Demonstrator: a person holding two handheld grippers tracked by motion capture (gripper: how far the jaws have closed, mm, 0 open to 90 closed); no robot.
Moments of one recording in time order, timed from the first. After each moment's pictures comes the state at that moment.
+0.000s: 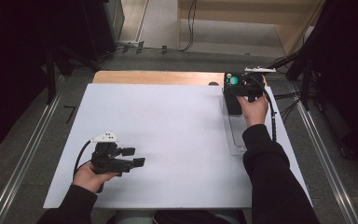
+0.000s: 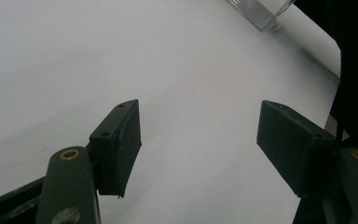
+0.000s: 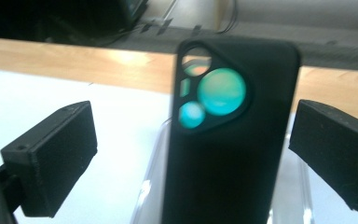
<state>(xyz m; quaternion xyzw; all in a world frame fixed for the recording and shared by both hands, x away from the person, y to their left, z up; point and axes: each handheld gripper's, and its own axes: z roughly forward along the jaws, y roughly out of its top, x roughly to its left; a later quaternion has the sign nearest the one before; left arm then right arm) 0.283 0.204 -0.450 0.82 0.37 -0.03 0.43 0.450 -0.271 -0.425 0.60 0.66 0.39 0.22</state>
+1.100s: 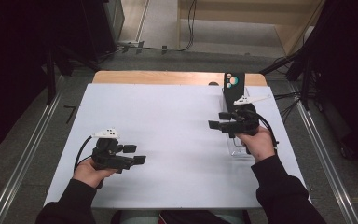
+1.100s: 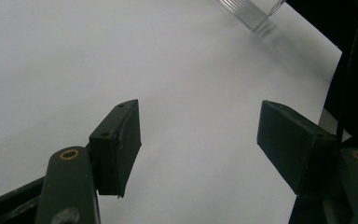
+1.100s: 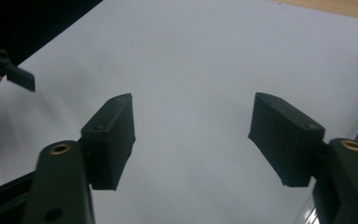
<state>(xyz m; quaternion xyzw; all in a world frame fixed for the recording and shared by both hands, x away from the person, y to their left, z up) 0.291 0.201 -0.443 0.83 0.35 -0.04 0.43 0.335 -0.227 -0.420 0.43 0.78 0.45 0.05</state>
